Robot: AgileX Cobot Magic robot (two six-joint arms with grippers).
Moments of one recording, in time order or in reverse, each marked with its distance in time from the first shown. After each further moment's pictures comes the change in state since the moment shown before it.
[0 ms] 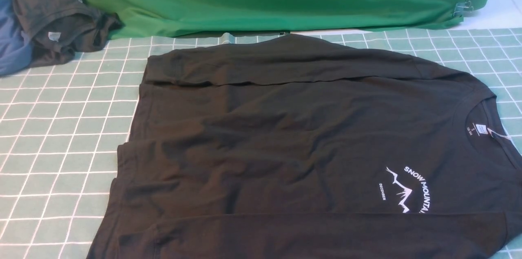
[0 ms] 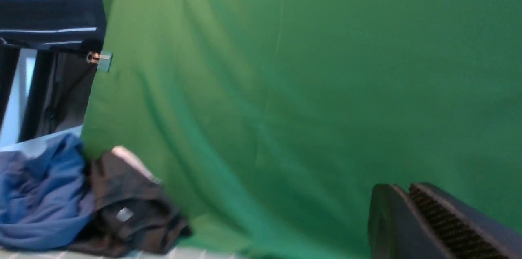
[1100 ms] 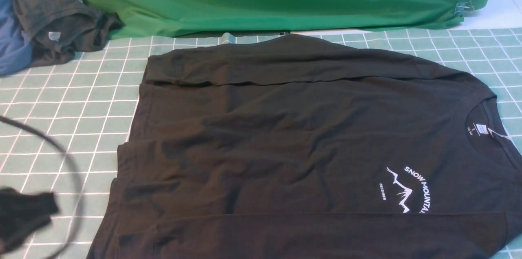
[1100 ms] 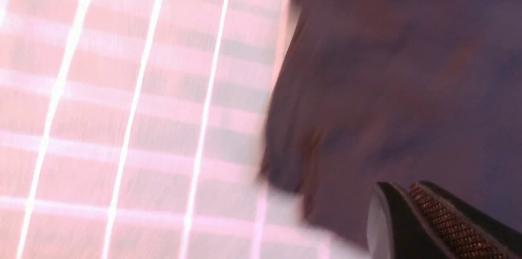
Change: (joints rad) right arm 0.083 0.676 -0.790 0.062 0.715 -0.303; left arm 0.000 0.799 -0.641 0.110 1.293 -0.086
